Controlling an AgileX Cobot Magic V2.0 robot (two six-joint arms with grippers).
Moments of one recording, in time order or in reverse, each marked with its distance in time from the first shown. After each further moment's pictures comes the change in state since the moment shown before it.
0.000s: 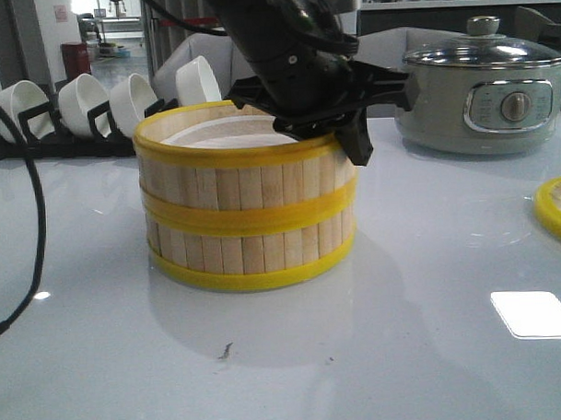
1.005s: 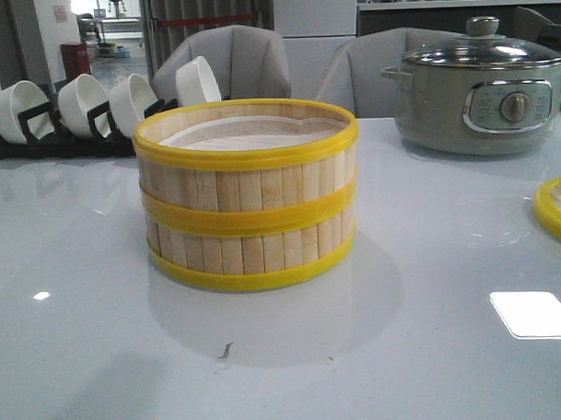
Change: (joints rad) left arm 0.494 -0.376 -0.136 0.049 0.187 0.005; right arm 0.000 0.000 0.000 0.000 0.000 0.000
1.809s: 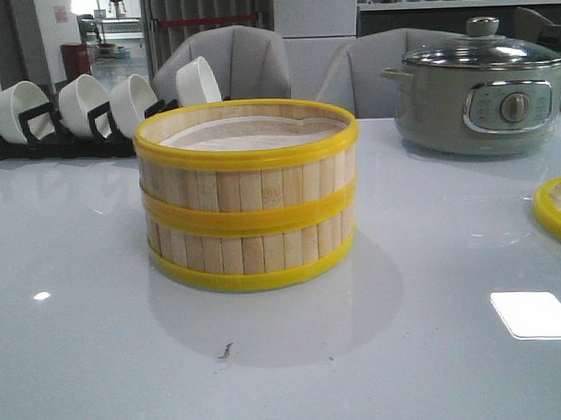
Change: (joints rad) left arm 0.099 -1.020 1.109 0.054 -0.280 0.004; right arm 0.000 0.000 0.000 0.000 0.000 0.000
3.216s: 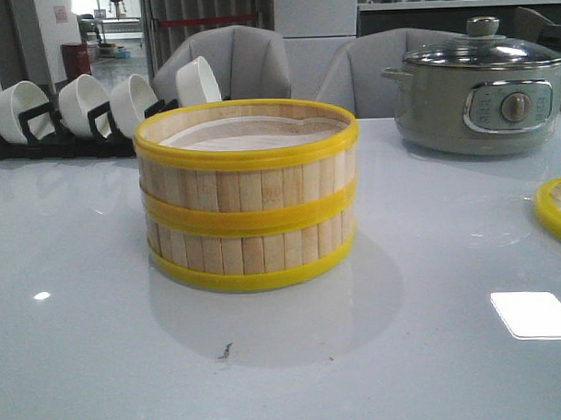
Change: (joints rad) left arm 0.000 -0.187 0.244 -0.008 -0.075 0.000; right arm 0.000 0.000 -0.002 -0.002 0.159 0.000
